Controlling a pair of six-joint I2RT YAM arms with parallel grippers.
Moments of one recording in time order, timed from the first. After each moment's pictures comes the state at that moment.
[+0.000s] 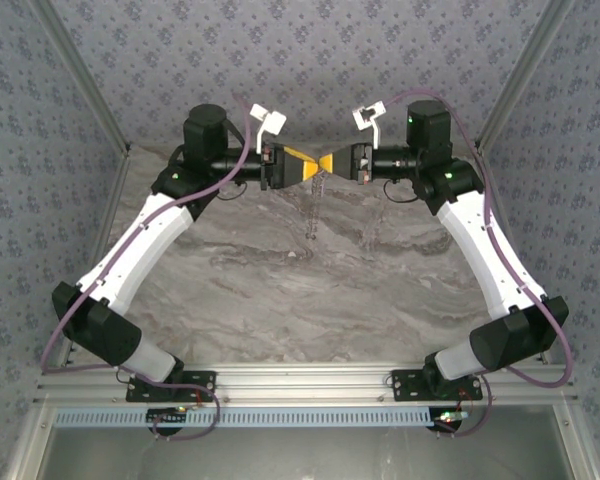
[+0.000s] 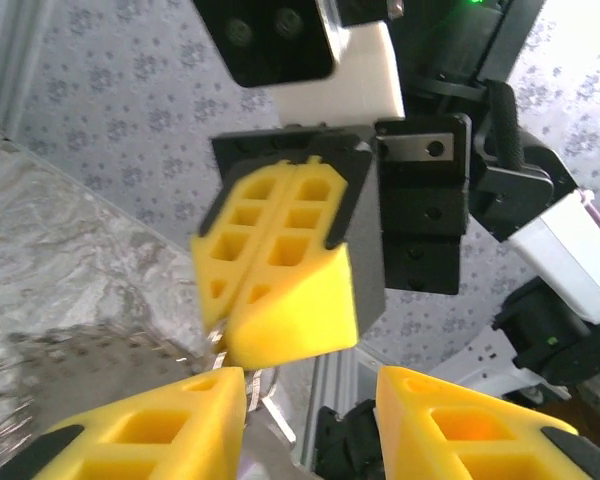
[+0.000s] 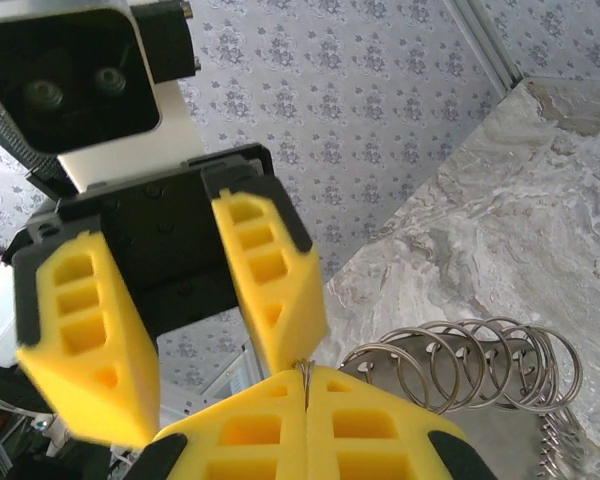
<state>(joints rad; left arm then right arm) -0.51 1.51 1.59 -0.24 0.98 -0.48 0.33 1.46 1.61 -0.47 -1.01 0.43</state>
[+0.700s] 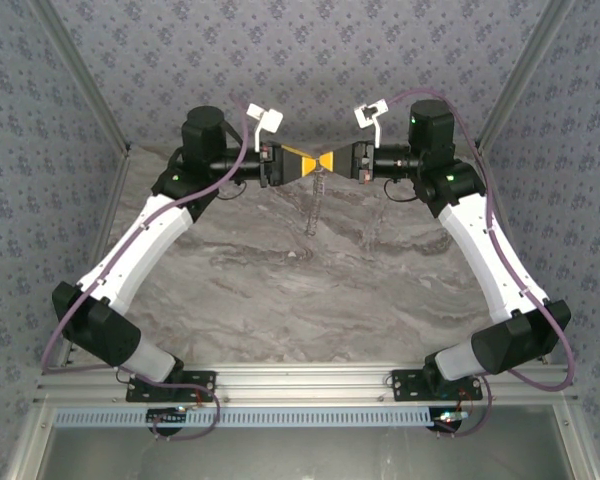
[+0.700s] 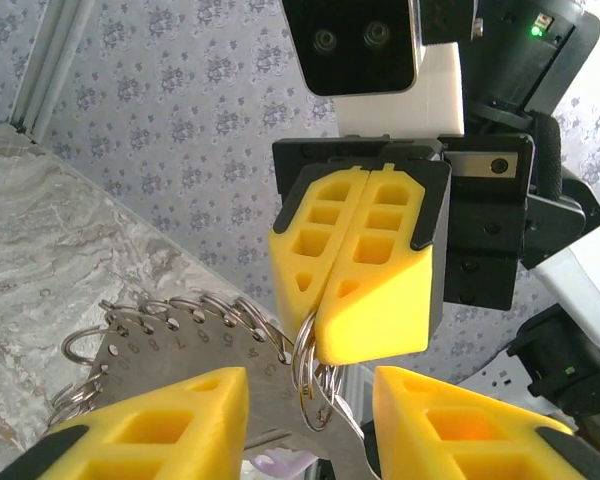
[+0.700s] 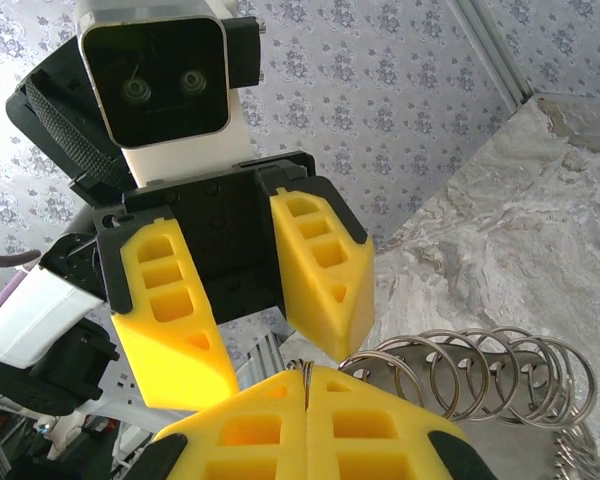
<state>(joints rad) -0.51 1.51 1.57 -0.18 0.96 -0.54 0.34 1.44 1.60 -0.42 -1.01 0.47</state>
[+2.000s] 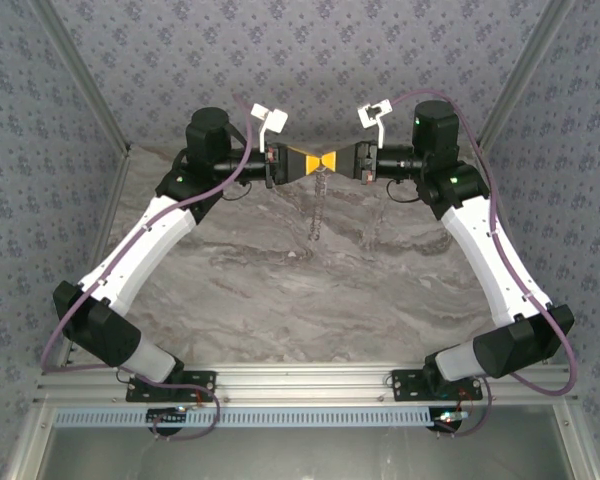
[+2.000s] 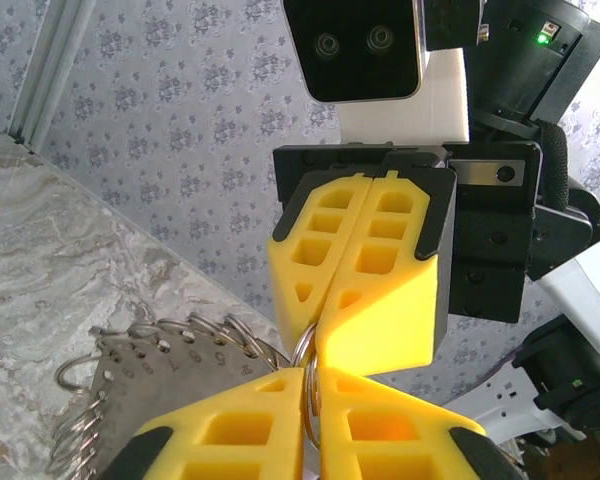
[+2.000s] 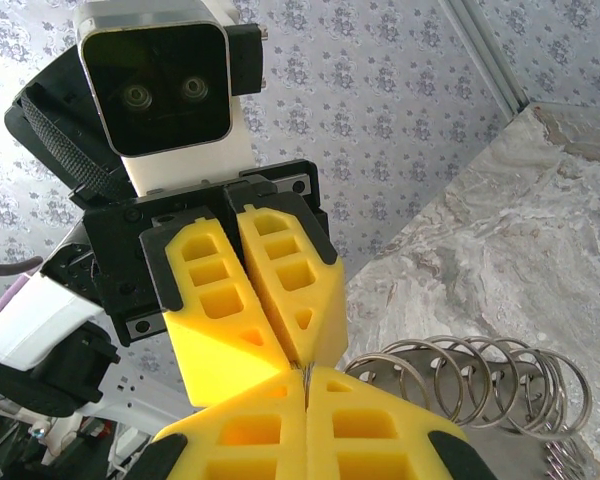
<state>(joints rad) -0.54 1.51 1.57 -0.15 0.92 -0.55 0.33 1.42 1.59 -0.41 -1.01 0.47</state>
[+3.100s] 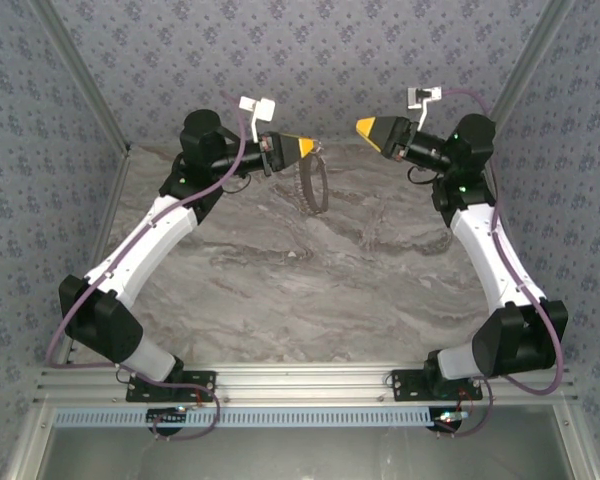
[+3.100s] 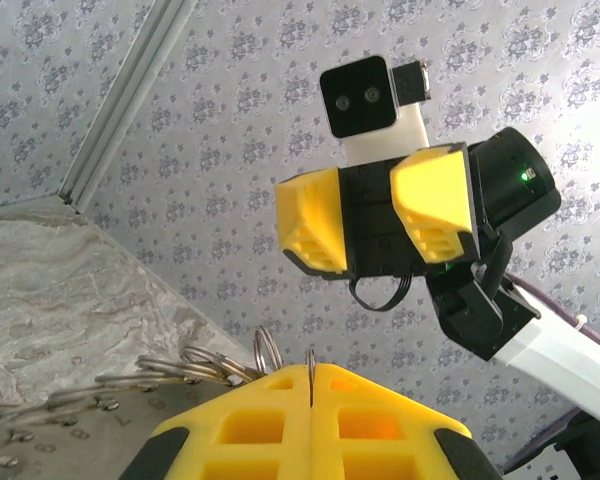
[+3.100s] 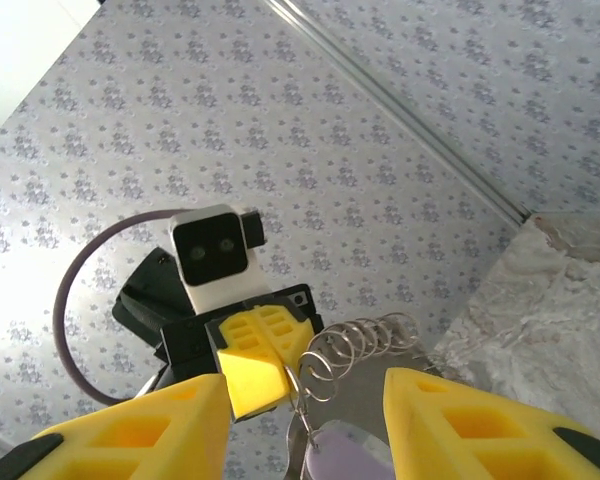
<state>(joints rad) -0.50 1.52 1.49 0.10 0.84 -0.69 0.14 1.40 1.32 0.36 -1.03 1.09</state>
